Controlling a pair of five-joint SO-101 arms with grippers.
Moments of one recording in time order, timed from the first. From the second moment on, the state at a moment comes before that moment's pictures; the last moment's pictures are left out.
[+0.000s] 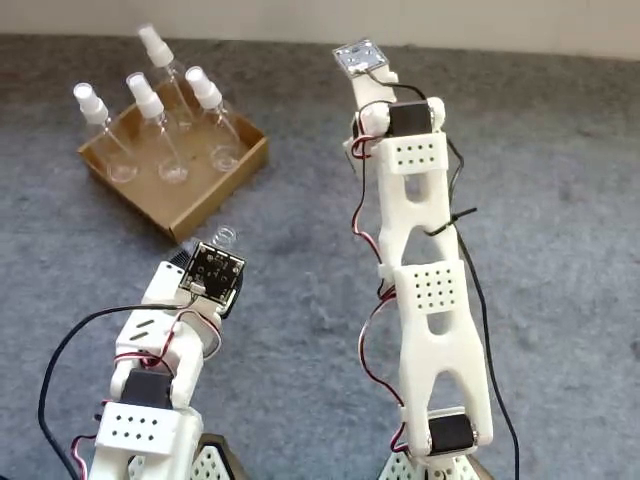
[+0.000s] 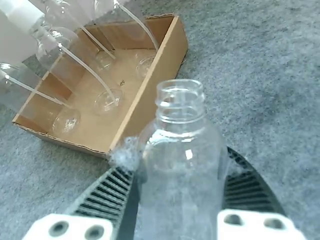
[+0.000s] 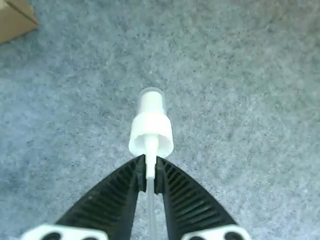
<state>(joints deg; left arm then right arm) 0.0 -85.8 96.1 27.6 -18.2 -11.6 65.3 -94.0 100.4 19.3</state>
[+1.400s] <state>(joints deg) 0.0 -85.8 96.1 27.6 -18.2 -12.2 -12.7 -5.9 90.1 19.4</state>
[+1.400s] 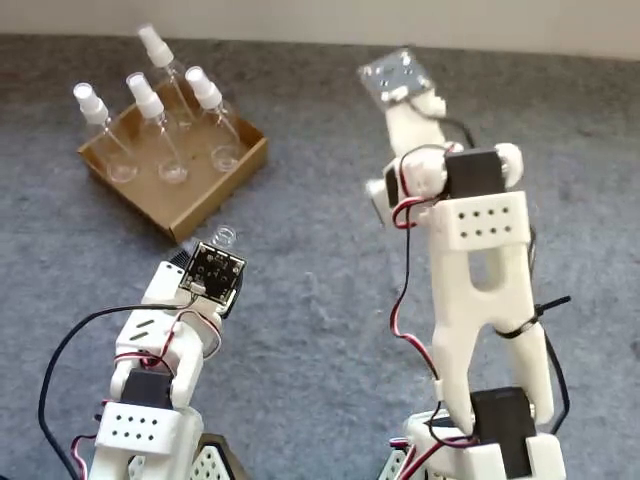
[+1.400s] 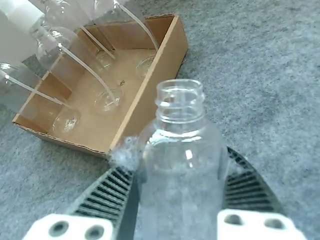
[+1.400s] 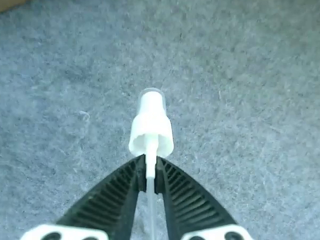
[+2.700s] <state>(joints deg) 0.0 -85.8 96.1 27.6 -18.2 -12.1 -15.4 37.6 65.4 26.0</state>
